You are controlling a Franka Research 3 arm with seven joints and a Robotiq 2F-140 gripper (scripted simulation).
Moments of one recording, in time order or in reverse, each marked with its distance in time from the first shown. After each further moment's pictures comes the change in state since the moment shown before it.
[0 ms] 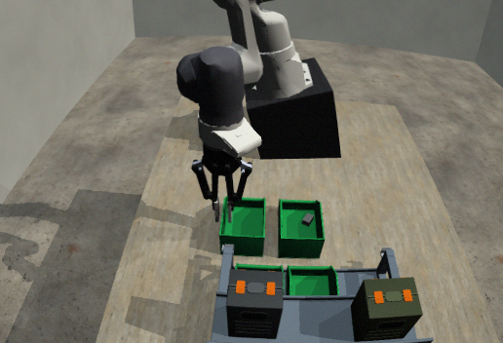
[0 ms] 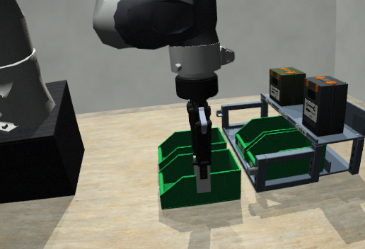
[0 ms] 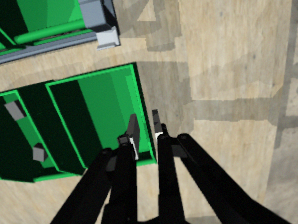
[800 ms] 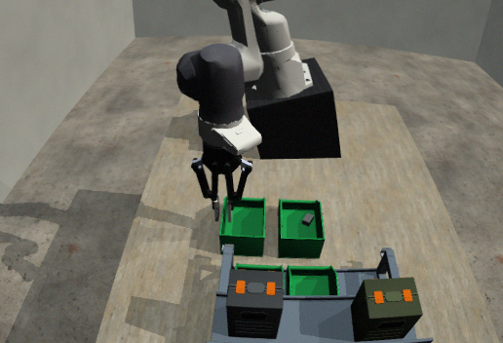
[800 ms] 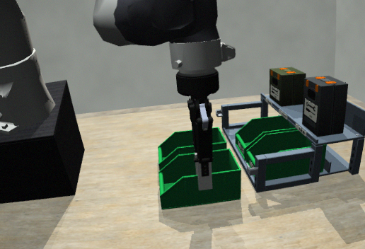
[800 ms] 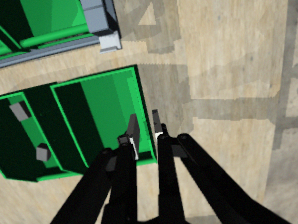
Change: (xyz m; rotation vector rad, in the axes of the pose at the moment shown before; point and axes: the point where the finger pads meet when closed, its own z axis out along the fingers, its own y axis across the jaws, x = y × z) arm 0.003 0.000 -0.006 0.001 0.008 0.003
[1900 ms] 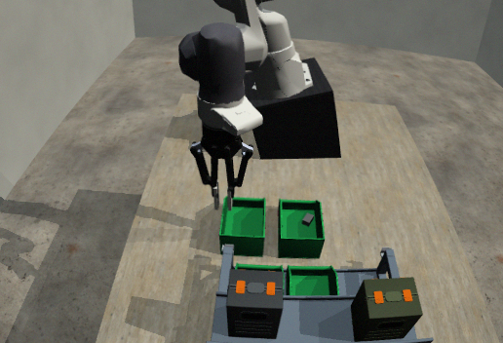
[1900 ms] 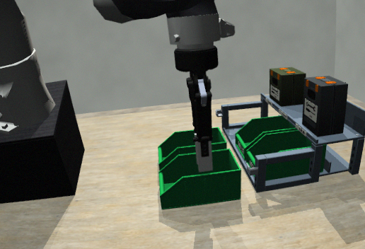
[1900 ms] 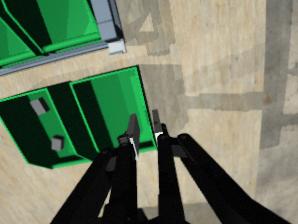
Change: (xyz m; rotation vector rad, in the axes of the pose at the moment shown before) arm 0.002 -0.001 -0.042 0.001 0.009 0.016
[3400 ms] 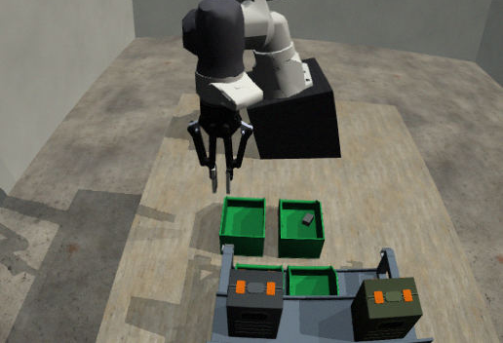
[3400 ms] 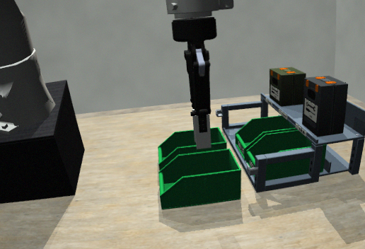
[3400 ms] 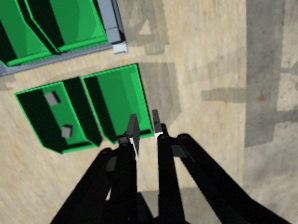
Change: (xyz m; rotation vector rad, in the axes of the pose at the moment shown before) arm -0.001 0.002 -0.051 -0.003 -0.007 -0.003
